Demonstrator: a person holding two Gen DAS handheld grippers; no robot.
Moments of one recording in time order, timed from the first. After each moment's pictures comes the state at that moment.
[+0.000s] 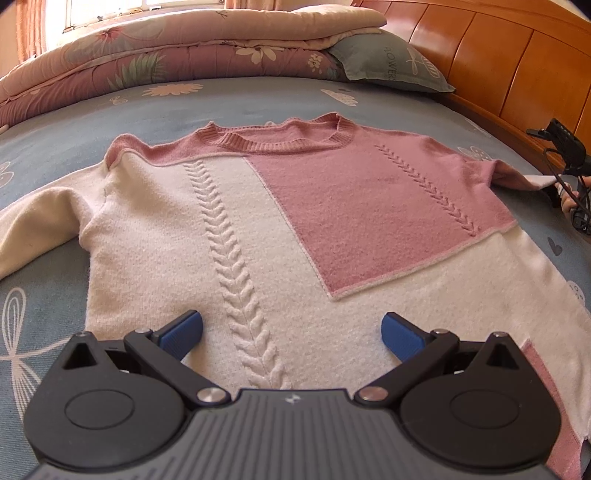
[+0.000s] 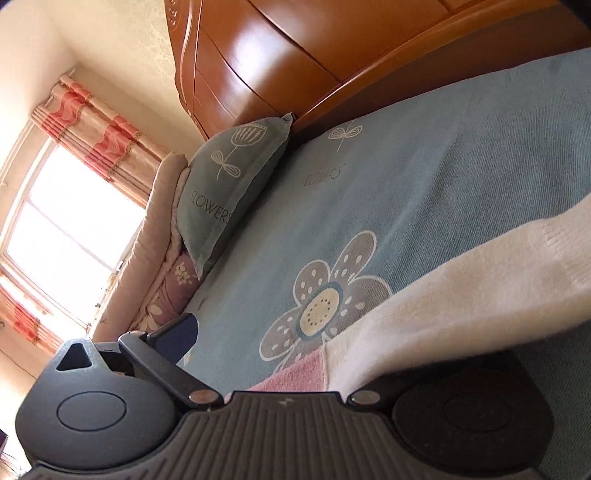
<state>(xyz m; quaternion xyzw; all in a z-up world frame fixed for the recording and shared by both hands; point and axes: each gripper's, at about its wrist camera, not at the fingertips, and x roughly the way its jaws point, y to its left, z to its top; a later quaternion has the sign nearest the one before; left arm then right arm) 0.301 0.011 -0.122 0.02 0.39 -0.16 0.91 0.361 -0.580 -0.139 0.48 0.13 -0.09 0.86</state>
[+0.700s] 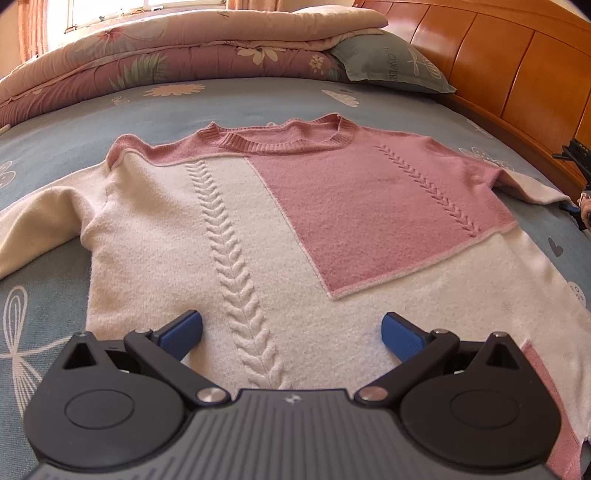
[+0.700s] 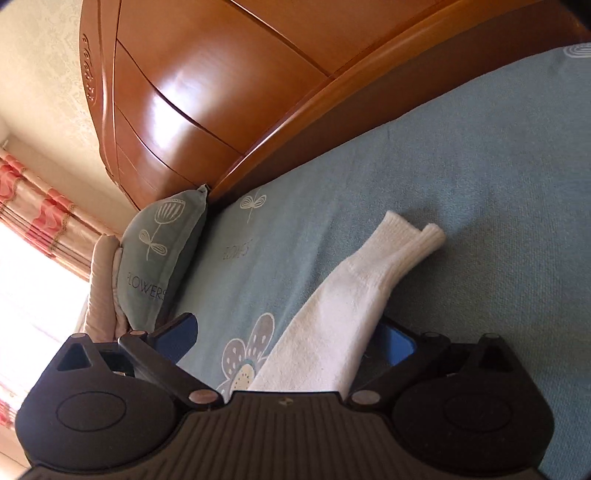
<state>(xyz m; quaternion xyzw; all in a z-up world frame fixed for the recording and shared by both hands) 0.300 0.012 -0.121 0.01 0.39 -0.16 0.91 0.319 -0.604 -0.135 0.50 0.14 -0.24 0.82</state>
